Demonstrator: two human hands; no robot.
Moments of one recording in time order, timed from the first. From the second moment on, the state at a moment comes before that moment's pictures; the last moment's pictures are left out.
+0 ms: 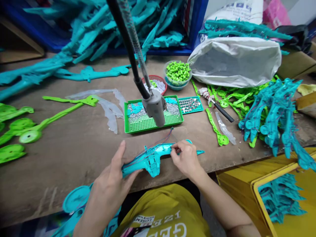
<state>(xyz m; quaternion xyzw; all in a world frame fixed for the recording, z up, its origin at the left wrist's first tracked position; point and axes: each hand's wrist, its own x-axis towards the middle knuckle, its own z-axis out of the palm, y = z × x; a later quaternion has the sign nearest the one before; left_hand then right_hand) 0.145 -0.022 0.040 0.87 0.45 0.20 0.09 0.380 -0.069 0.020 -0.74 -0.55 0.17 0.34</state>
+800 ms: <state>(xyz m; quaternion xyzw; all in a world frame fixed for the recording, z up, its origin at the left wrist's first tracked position) 0.144 -0.024 0.038 0.85 0.47 0.17 0.15 0.453 -0.020 0.026 -0.77 -0.47 0.19 0.39</state>
